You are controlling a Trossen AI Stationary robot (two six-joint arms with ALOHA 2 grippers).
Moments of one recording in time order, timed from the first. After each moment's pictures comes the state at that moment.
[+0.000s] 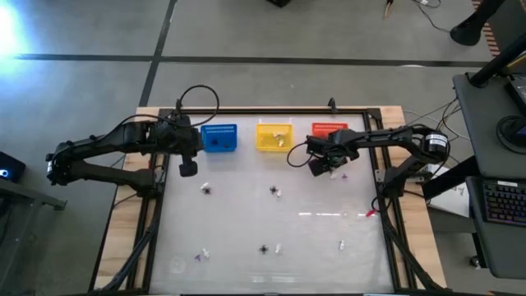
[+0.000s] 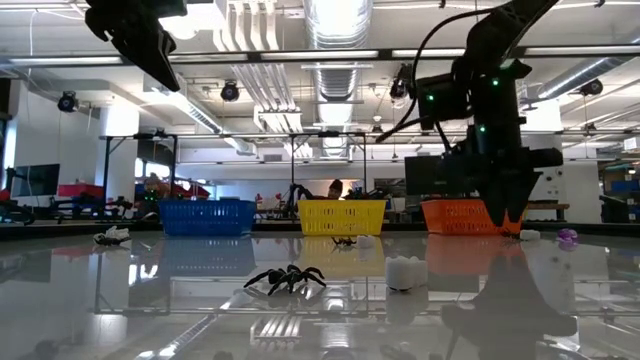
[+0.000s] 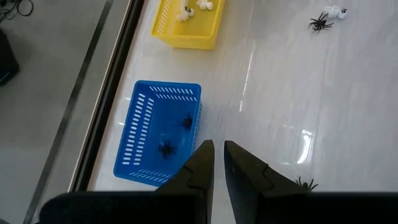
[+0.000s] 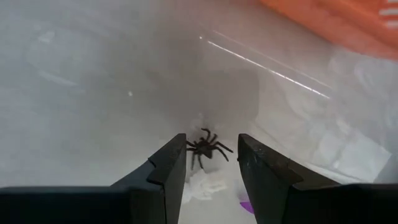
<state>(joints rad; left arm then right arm) 0.22 0.95 1.05 -1.02 -0.23 0.15 -0.34 1.57 0.88 -0.90 0.10 0.85</state>
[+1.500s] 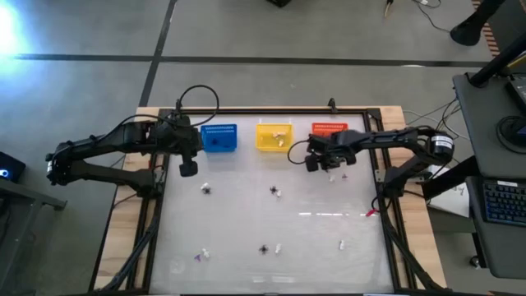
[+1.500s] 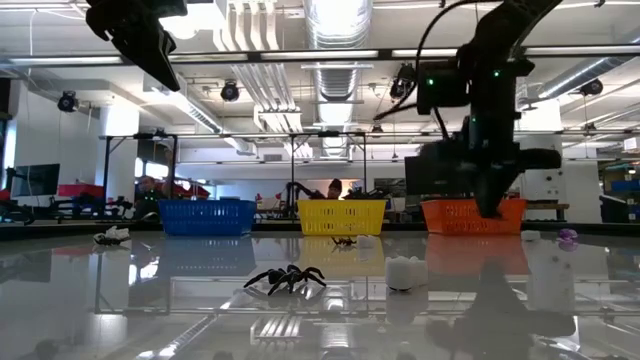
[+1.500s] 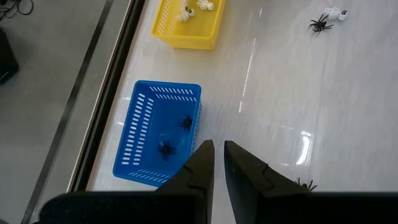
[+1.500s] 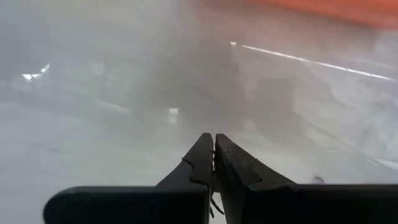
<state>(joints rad) 0.22 0.95 1.05 -1.02 -0.23 0.14 -0.33 1.52 0.87 -0.79 0.05 1.05</state>
